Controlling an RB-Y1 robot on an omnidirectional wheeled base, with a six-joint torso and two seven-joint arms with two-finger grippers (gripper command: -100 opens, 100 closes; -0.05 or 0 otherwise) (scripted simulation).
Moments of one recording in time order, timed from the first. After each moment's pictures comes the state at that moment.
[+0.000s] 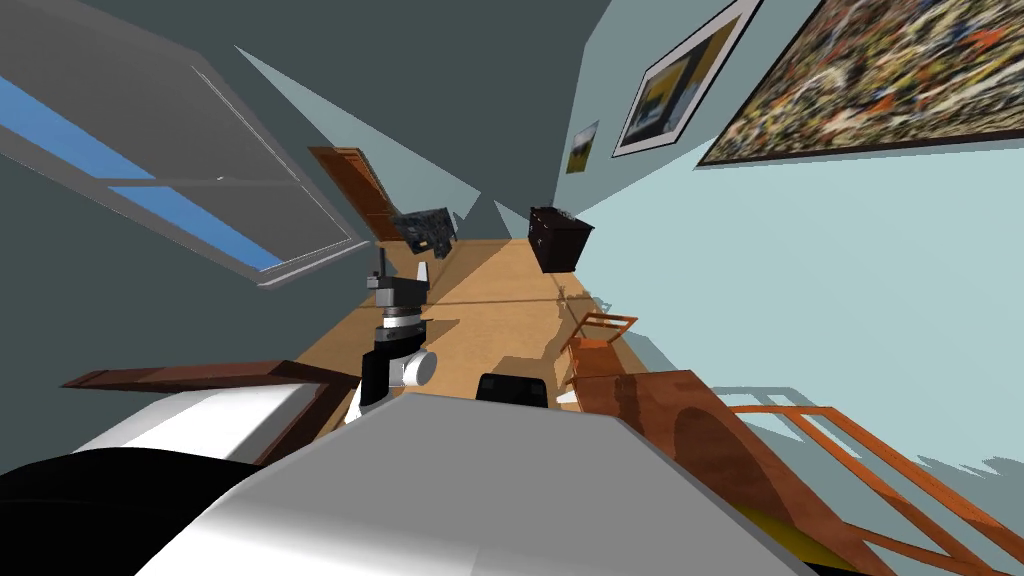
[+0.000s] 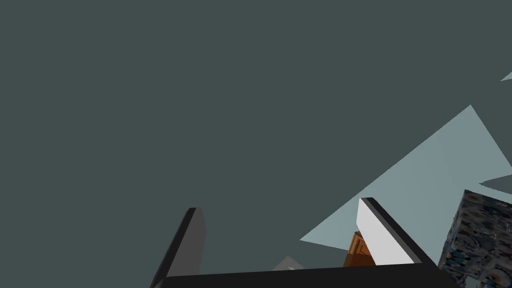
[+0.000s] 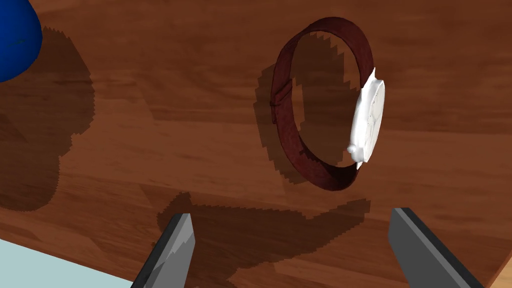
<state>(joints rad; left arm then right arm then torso) 0.47 0.03 0.01 -2.40 0.12 -0.39 0.12 0.41 -0.35 -0.30 -0.57 1.16 -0.25 0.65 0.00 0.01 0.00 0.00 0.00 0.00</state>
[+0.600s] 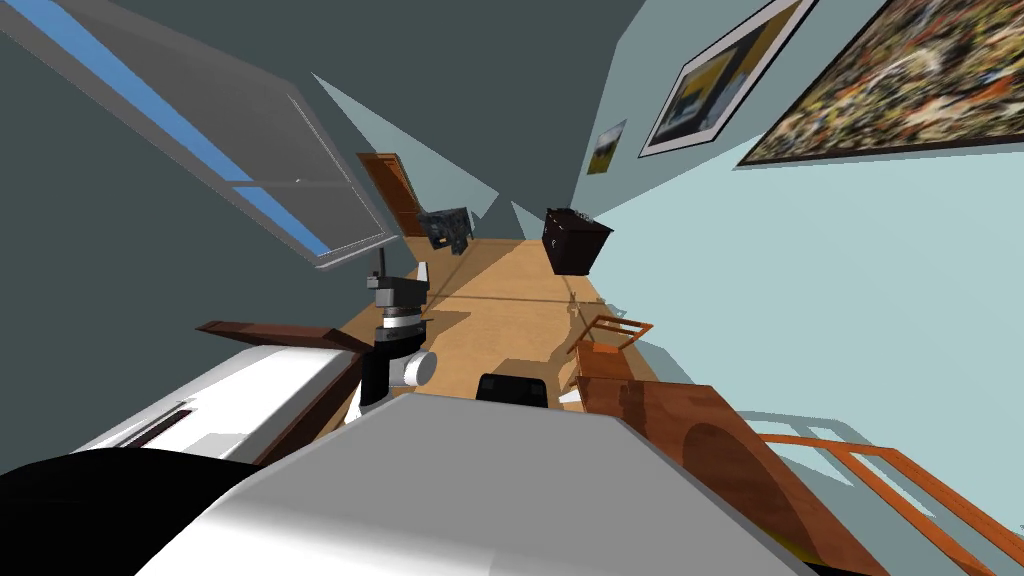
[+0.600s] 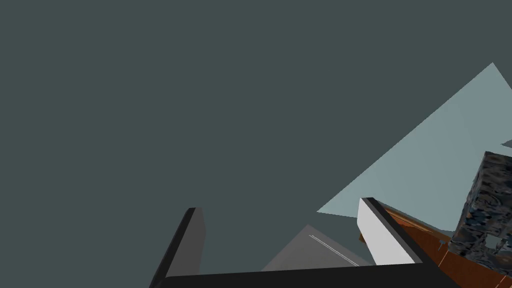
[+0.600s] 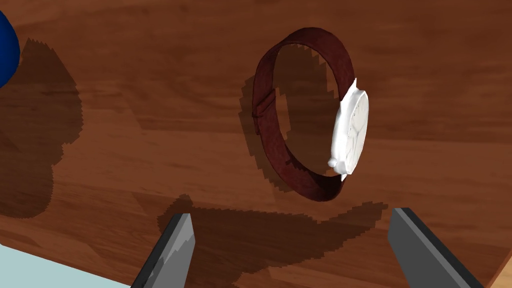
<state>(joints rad) 0.47 0.03 0.01 -2.40 0.12 -0.39 0.12 0.40 -0.36 -0.16 -0.58 0.99 -0.14 0.58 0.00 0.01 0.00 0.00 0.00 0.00</state>
